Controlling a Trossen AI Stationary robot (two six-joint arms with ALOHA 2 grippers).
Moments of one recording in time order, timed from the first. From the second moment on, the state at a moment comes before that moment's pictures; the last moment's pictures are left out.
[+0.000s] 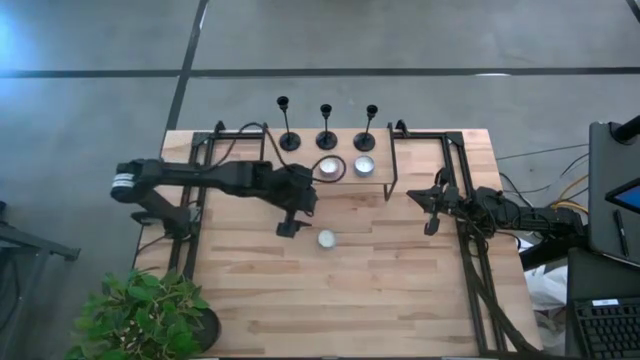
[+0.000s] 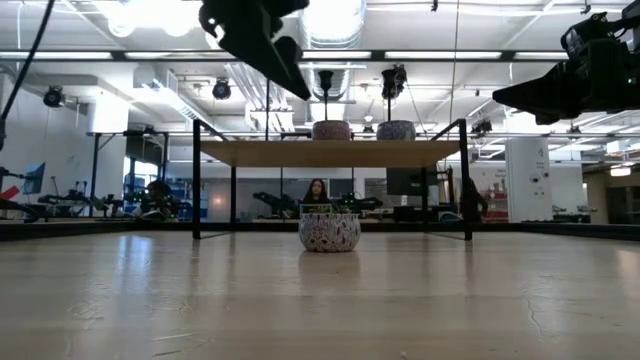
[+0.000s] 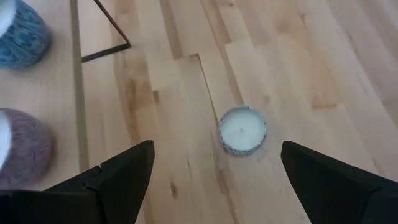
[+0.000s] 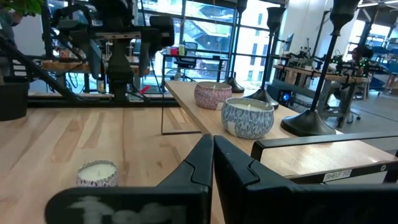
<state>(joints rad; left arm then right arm) 0.06 1.51 1.31 -0.65 0.07 0.32 -0.06 0.02 0.01 0.05 0.23 -0.08</state>
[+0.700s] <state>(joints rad) 0.05 1.86 1.58 -0.79 0.12 0.35 -0.06 0.02 0.01 0.05 0.23 -0.08</state>
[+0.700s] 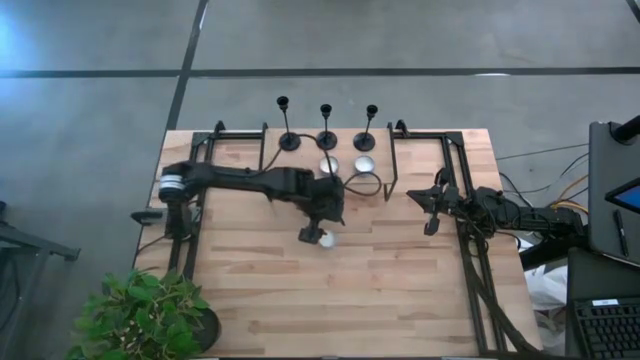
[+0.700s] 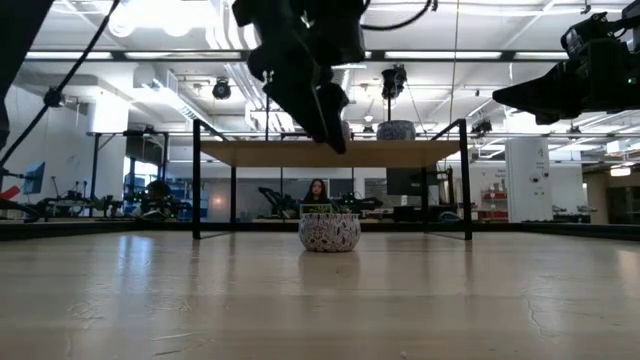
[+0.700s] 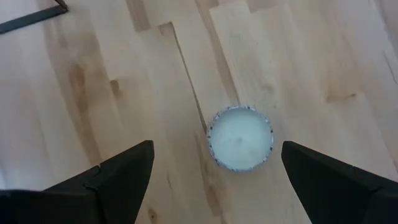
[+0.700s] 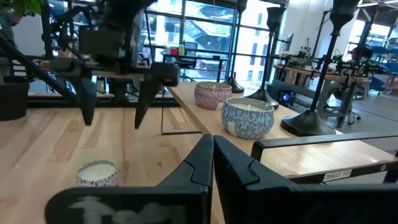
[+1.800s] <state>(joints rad) 0.00 1.89 1.37 -0.54 0.12 0.15 -0.06 0.02 0.01 0.05 0.23 -0.08</state>
